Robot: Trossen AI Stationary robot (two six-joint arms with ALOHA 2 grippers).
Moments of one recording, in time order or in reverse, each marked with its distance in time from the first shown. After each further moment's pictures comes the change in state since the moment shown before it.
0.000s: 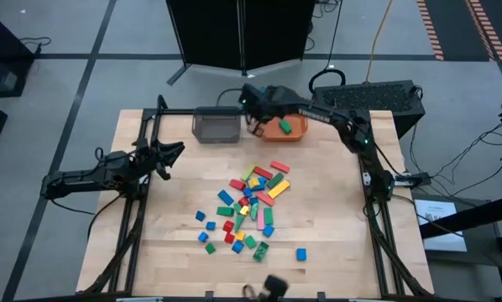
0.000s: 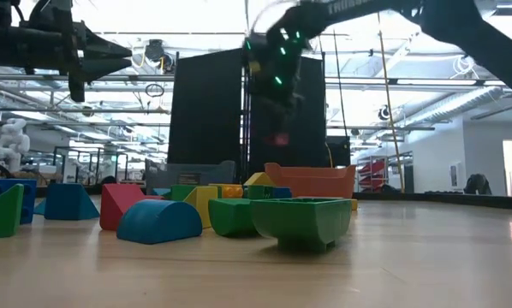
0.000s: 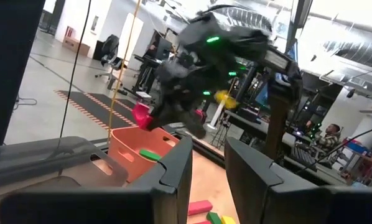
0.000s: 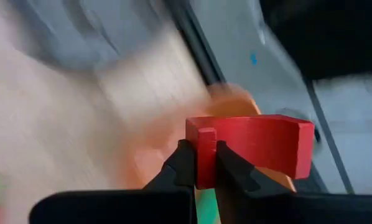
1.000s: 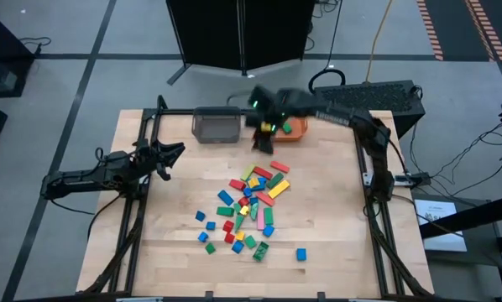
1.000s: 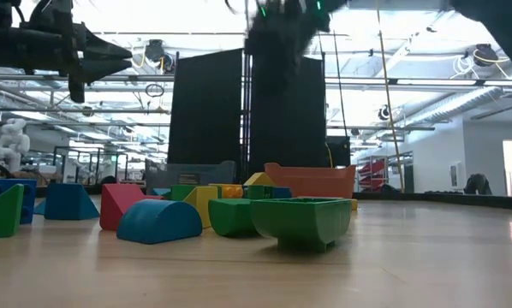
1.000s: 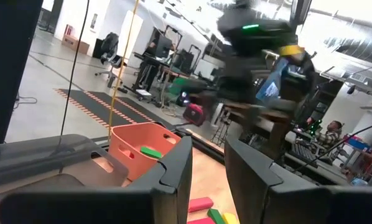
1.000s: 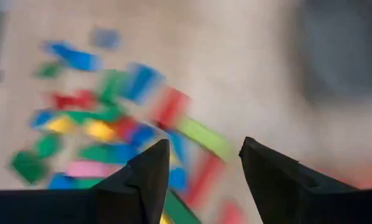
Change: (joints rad) left arm 0.000 0.000 0.000 -0.012 0.003 0.003; right arm 0.120 -0.206 -0.186 0.126 -0.726 -0.220
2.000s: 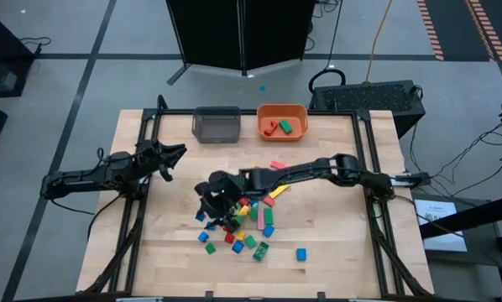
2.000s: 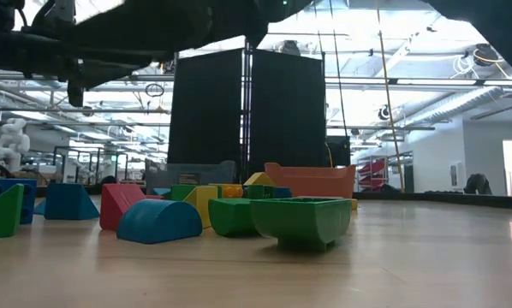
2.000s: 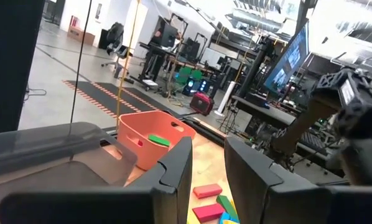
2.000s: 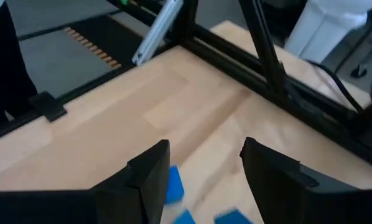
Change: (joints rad) left arm 0.000 0.003 0.000 -0.055 -0.006 -0.001; right arm 0.434 0.320 -0.001 0.883 -0.067 -0.172
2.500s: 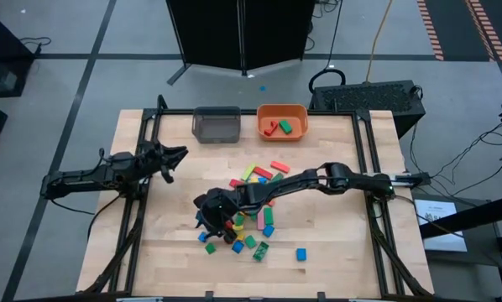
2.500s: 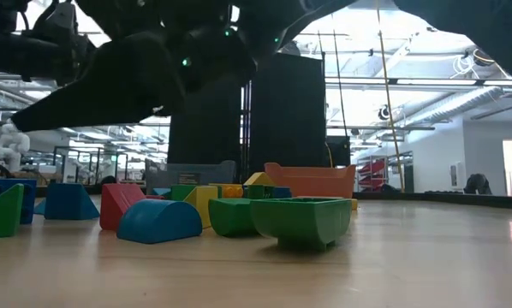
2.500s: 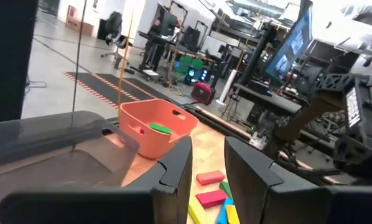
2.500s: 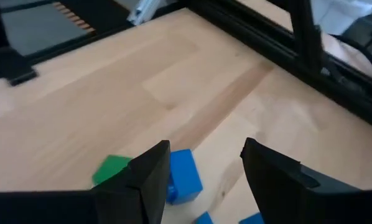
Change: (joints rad) left arm 0.000 0.001 0.000 -0.059 0.028 0.000; right arm 0.042 0.130 0.000 0.094 0.092 -0.043
